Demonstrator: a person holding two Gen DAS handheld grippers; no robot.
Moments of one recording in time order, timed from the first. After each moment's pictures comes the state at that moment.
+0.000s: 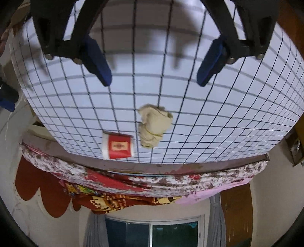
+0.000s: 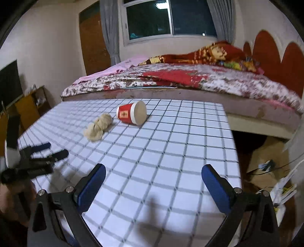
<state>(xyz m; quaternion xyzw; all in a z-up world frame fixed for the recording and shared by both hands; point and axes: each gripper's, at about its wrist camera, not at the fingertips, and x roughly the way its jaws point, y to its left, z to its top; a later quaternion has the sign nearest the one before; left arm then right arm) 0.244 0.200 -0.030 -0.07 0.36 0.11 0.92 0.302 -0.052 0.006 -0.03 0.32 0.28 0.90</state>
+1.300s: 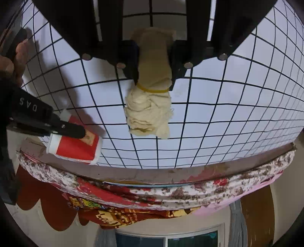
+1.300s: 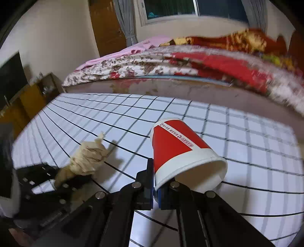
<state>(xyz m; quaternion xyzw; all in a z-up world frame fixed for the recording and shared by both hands) 0.358 0.234 -0.056 -0.04 0.41 0.05 0.91 0.443 0.114 -0.034 -0.09 0.36 0.33 0.87</state>
